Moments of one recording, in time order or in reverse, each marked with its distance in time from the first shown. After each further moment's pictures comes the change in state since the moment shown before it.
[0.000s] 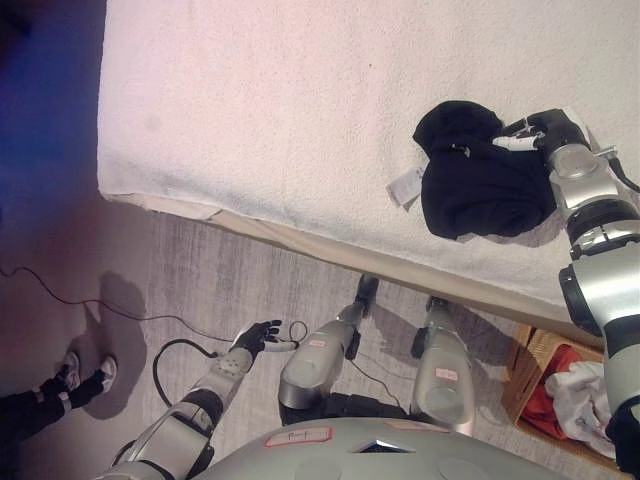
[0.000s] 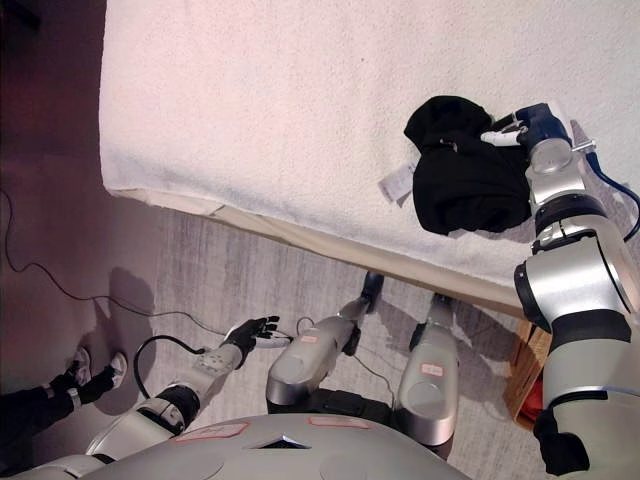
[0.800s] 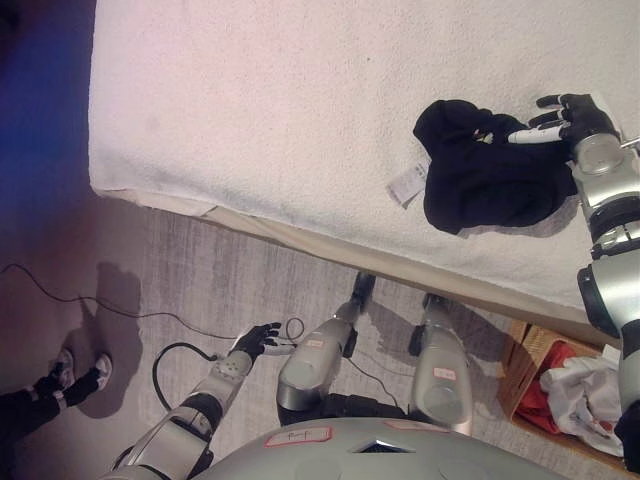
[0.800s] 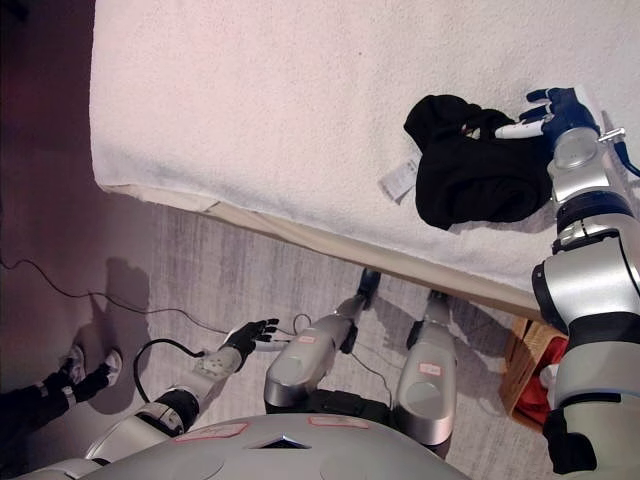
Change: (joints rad) left arm 0.032 0.001 0.003 -0.029 0.038 -0.003 0.005; right arm -0.012 -0.081 0.017 -0.022 -0.039 -0.032 -0.027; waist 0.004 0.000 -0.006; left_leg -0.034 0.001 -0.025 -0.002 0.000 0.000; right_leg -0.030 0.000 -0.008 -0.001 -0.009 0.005
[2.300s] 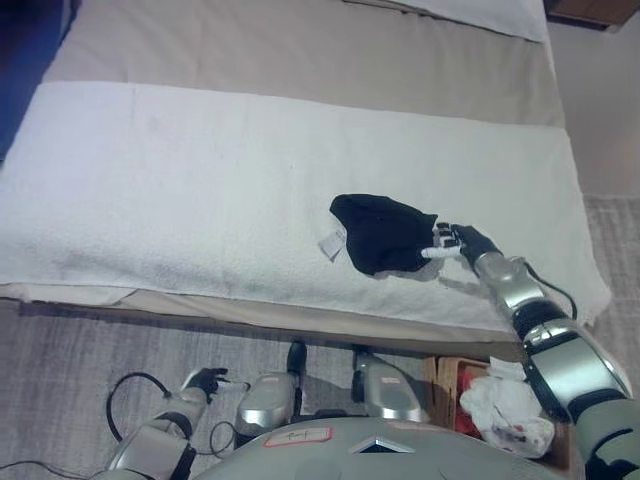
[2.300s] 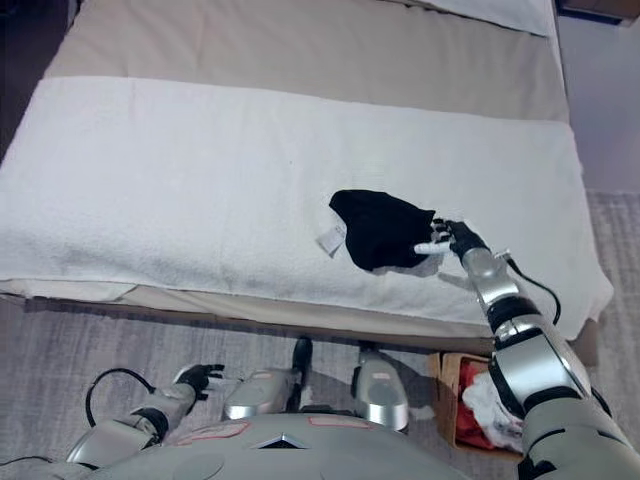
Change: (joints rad) left arm 0.024 0.055 0.136 0.253 0.041 0.065 0.003; right arm 0.486 0.190 -0.035 -0.276 0.016 0.009 0.078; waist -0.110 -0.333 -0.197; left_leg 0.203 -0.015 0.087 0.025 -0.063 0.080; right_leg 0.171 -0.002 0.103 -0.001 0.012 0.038
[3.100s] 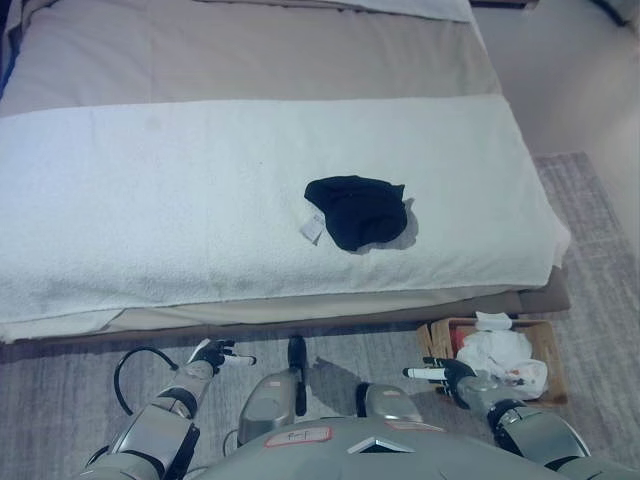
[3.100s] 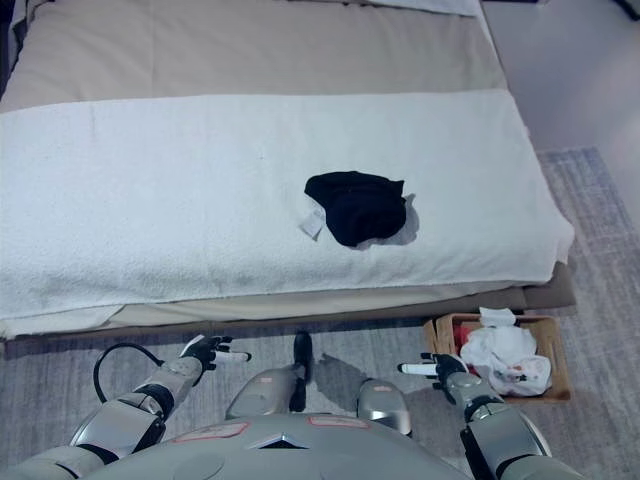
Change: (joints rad) left arm -0.112 0.038 -0.030 -0.009 0.017 -0.001 0.001; right arm 0.437 0.230 -0.167 0.249 0.001 0.012 0.046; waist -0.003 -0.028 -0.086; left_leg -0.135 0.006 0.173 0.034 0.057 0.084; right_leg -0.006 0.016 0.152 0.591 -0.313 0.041
